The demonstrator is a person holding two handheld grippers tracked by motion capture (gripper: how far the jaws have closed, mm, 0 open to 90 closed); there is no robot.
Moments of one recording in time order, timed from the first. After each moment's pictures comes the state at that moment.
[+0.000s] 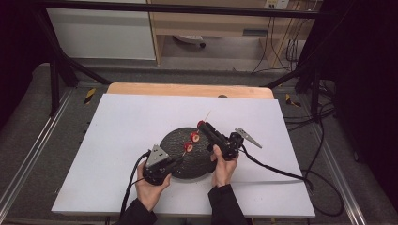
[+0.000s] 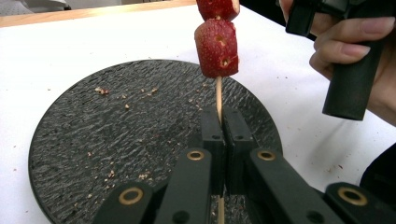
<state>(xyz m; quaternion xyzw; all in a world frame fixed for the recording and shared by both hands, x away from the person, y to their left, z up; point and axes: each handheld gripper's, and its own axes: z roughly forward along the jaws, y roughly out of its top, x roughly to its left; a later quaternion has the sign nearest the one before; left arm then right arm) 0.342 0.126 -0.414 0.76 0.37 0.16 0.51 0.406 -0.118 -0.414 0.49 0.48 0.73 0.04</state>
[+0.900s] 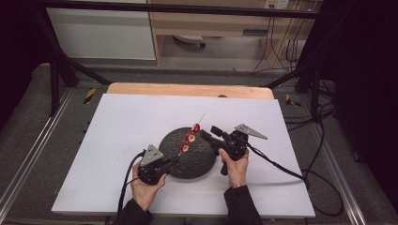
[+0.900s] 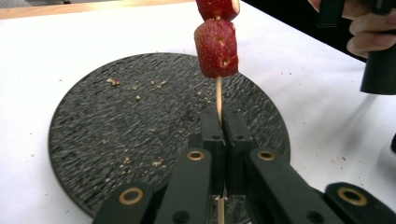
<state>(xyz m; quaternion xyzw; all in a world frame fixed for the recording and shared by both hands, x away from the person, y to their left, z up) 0.342 0.142 -0.416 0.76 0.38 0.15 0.50 0.405 -0.139 -0.397 0.44 0.61 0.65 0.07</state>
